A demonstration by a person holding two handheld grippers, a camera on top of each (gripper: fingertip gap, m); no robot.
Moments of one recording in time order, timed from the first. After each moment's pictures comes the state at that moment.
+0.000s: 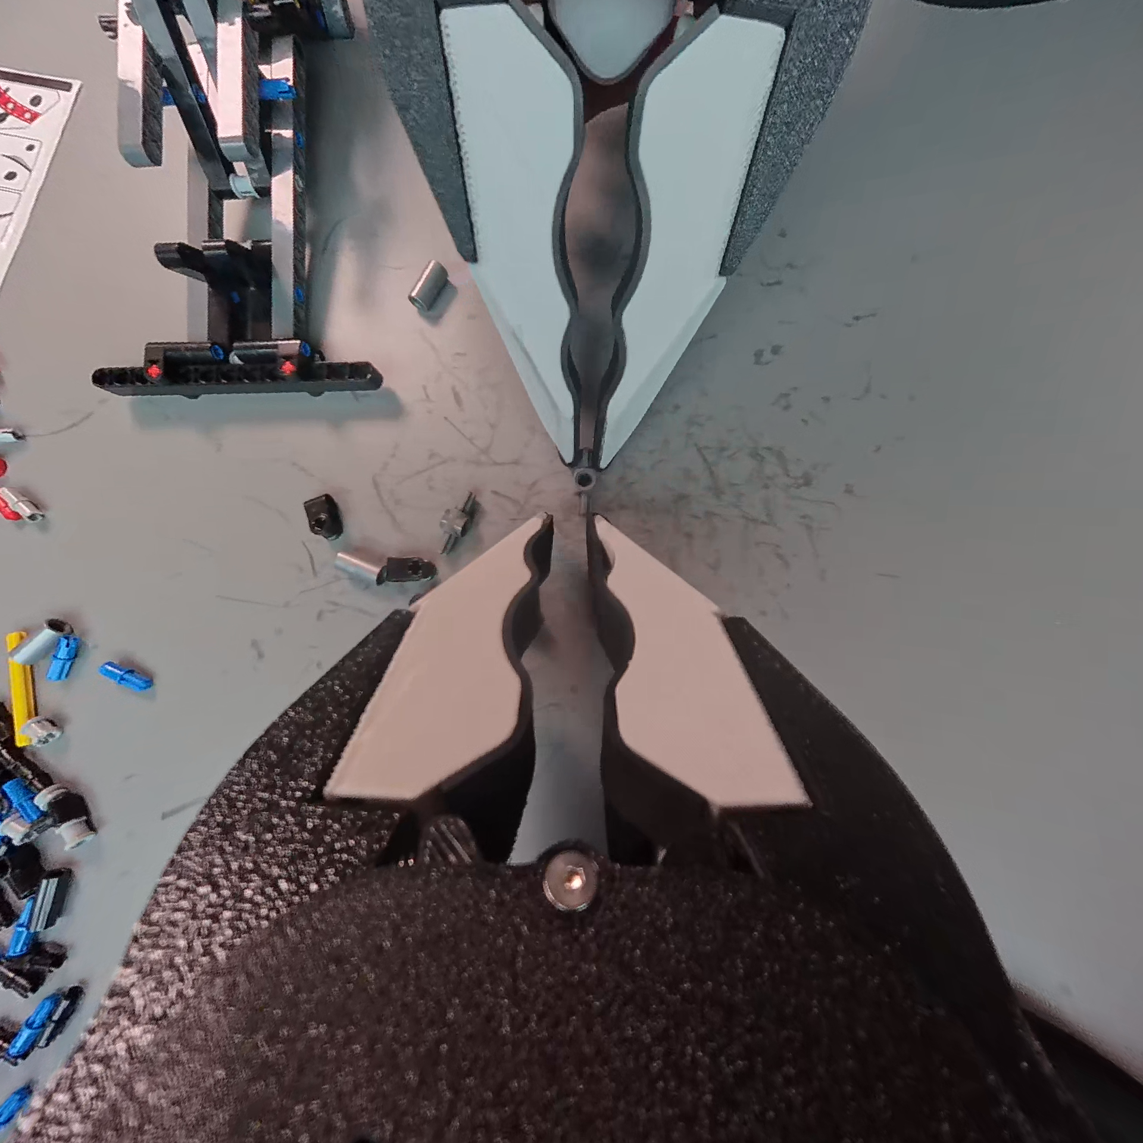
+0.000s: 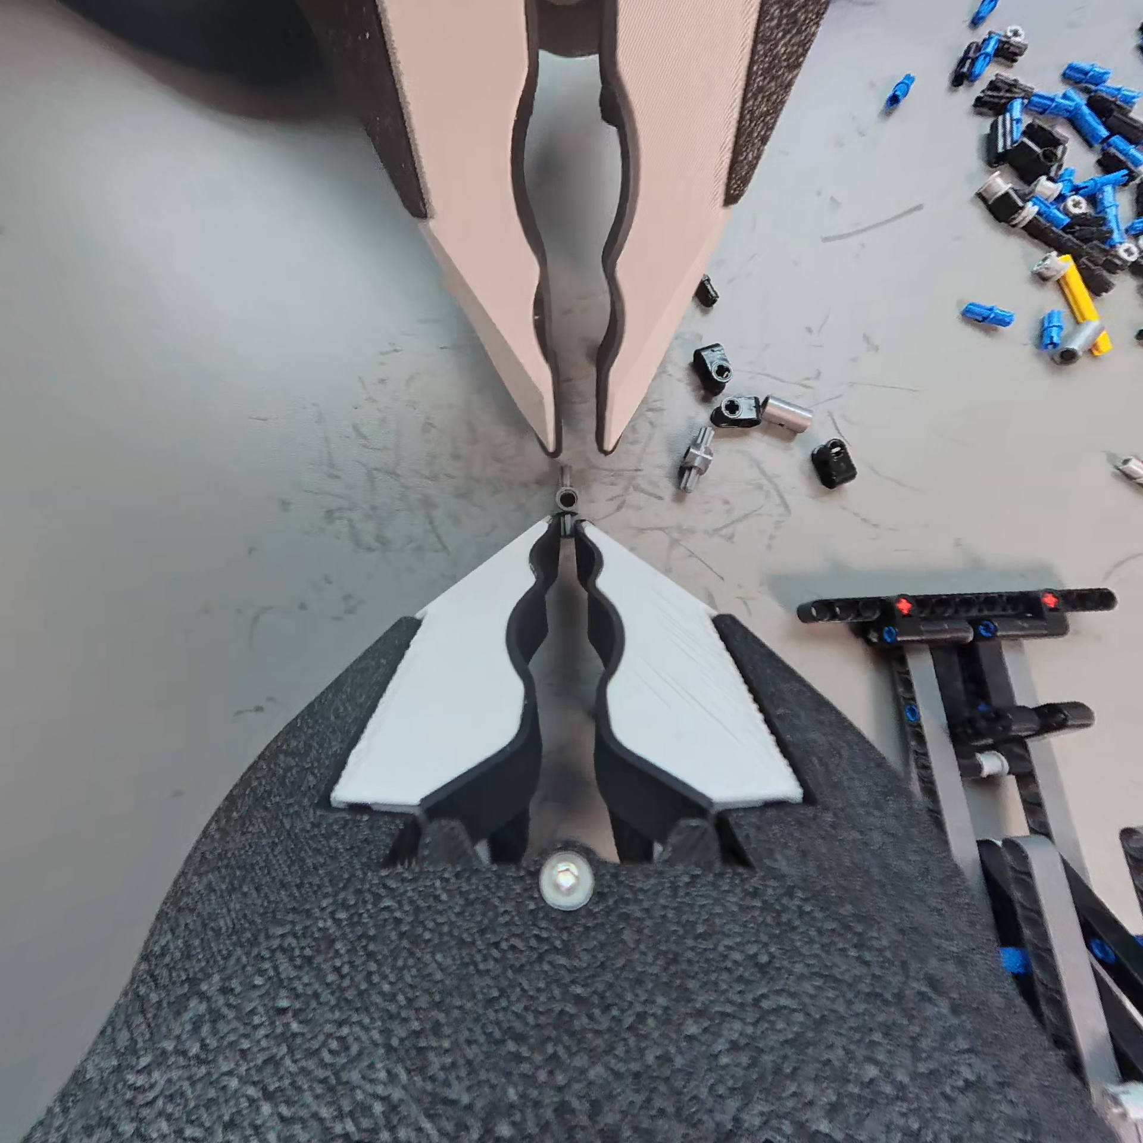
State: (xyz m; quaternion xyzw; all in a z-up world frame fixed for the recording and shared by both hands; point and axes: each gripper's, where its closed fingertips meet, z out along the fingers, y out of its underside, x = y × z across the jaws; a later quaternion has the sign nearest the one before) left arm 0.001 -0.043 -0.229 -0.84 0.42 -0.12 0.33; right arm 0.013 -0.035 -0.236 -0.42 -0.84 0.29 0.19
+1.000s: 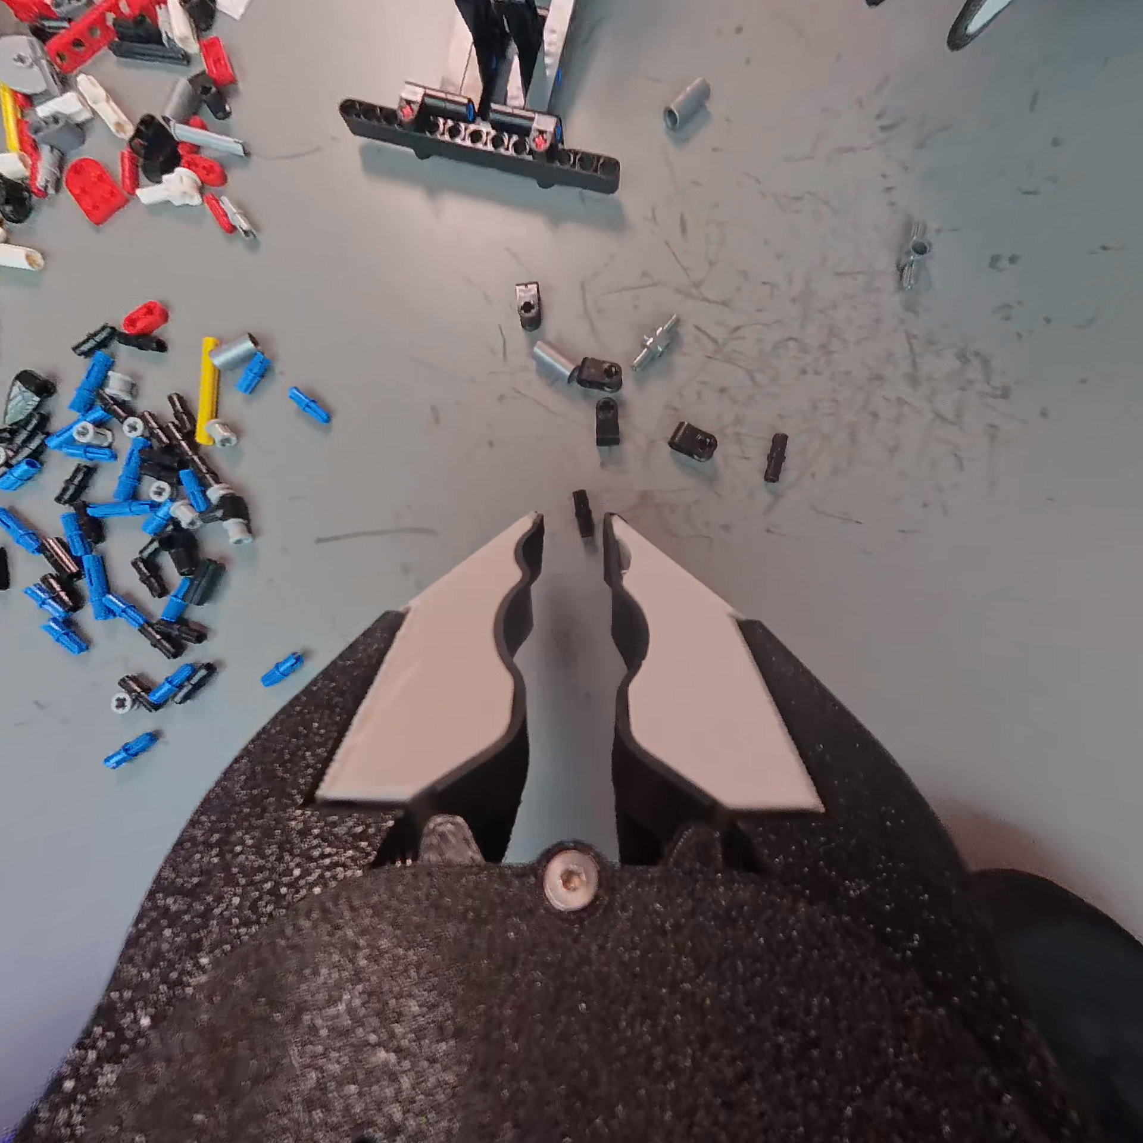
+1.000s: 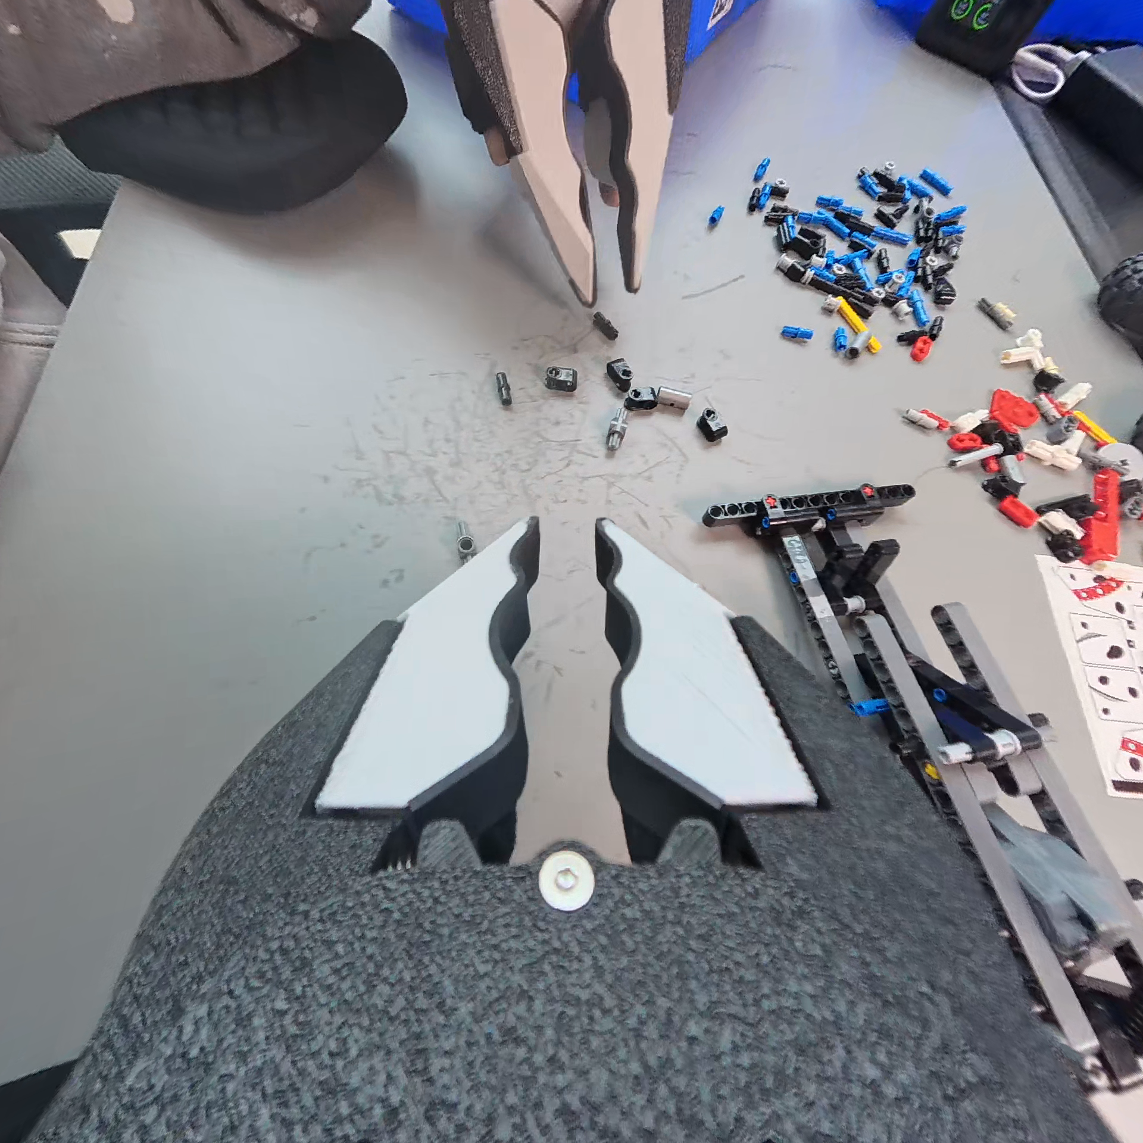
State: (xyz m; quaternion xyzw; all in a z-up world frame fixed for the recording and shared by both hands) left arm -0.085 -0.043 -0.223 -0.90 0.30 -0.07 0.32; right arm 0.049 -0.004 -0.185 -0.44 -0.78 0.35 0.28
